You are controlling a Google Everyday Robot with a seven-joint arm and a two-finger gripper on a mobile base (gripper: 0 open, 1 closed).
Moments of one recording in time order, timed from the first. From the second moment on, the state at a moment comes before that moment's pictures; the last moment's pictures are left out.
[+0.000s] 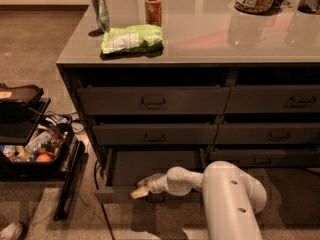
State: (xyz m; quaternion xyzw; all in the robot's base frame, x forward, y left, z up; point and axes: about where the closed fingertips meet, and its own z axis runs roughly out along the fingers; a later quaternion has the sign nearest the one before) arm 0.636 0.089 0.167 -0.37 0.82 0.31 0.29
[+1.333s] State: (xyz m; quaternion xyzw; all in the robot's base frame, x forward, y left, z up) arm 0.641 0.088 0.167 -0.37 0.82 0.32 0.30
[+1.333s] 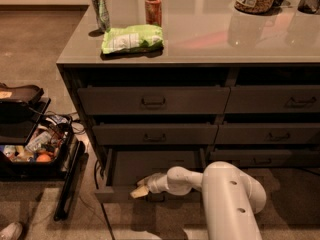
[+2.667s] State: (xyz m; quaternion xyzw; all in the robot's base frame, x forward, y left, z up) arm 0.690 0.097 0.172 -0.36 0.81 0.30 0.34
